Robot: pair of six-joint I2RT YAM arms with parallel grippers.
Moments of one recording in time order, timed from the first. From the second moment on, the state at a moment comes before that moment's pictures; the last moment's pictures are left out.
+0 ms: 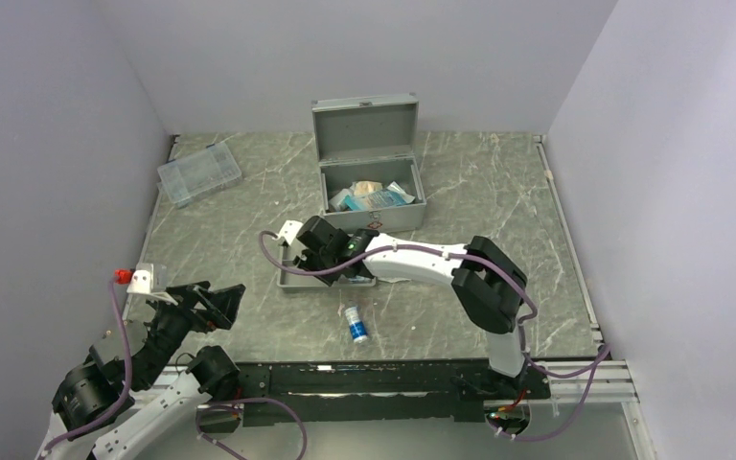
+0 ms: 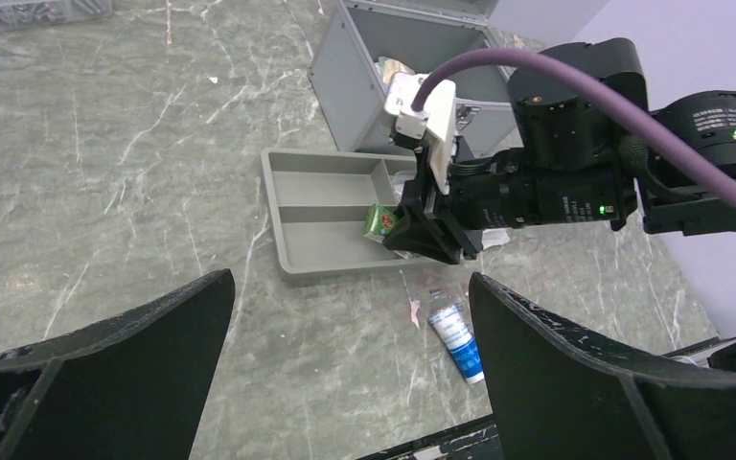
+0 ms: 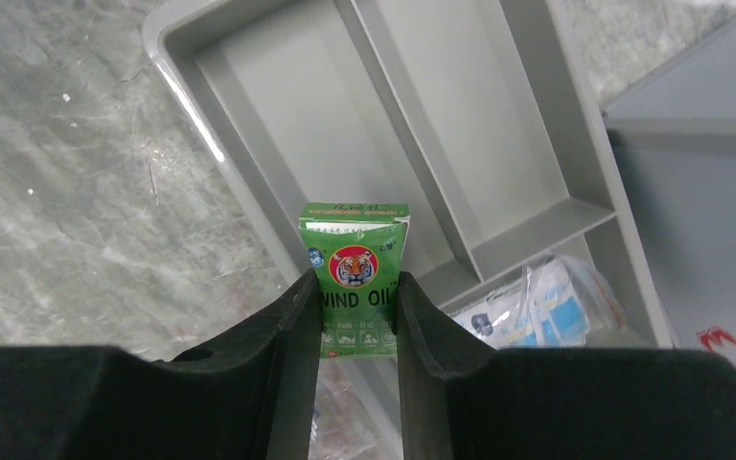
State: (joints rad) left arm -0.83 0.02 0.79 -0.92 -0.49 -0.54; right arm 1.06 1.92 1.42 -0.41 0.08 -0.09
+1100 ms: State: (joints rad) left arm -0.83 0.02 0.79 -0.92 -0.49 -0.54; right arm 1.03 2.03 1.50 -0.38 -0.04 -0.28
